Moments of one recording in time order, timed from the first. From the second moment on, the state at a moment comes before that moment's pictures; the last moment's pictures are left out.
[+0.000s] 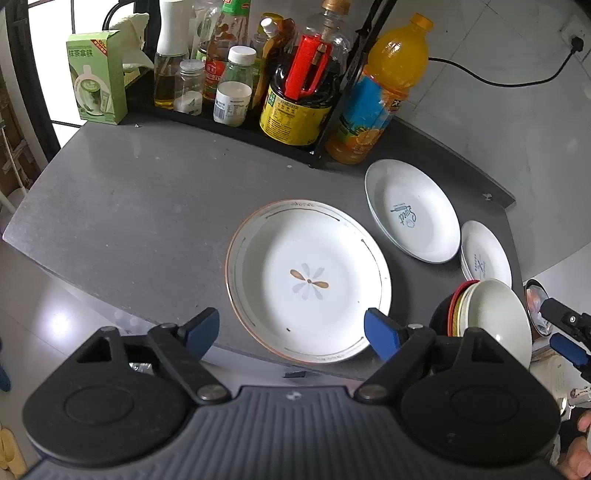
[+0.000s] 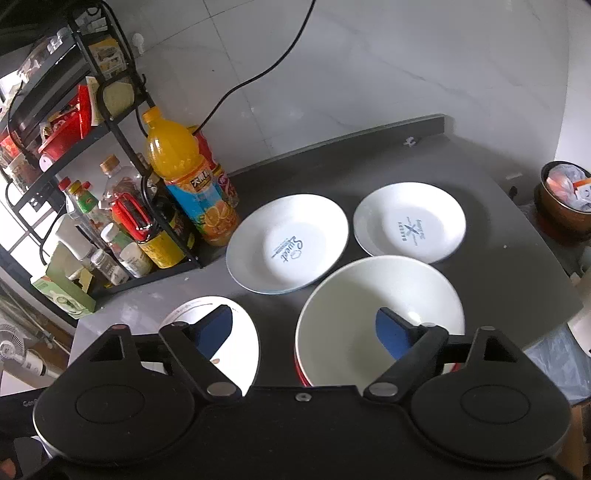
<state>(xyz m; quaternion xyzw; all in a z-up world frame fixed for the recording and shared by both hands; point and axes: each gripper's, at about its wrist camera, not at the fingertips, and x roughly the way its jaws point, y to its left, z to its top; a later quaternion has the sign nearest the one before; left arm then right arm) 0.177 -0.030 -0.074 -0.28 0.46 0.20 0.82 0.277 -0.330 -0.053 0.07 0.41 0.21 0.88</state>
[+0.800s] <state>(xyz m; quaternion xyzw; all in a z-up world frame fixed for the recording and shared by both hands) 0.299 -0.029 -0.085 -0.27 0.47 0.21 0.82 0.388 -0.301 -0.056 0.03 0.42 0.25 0.87</state>
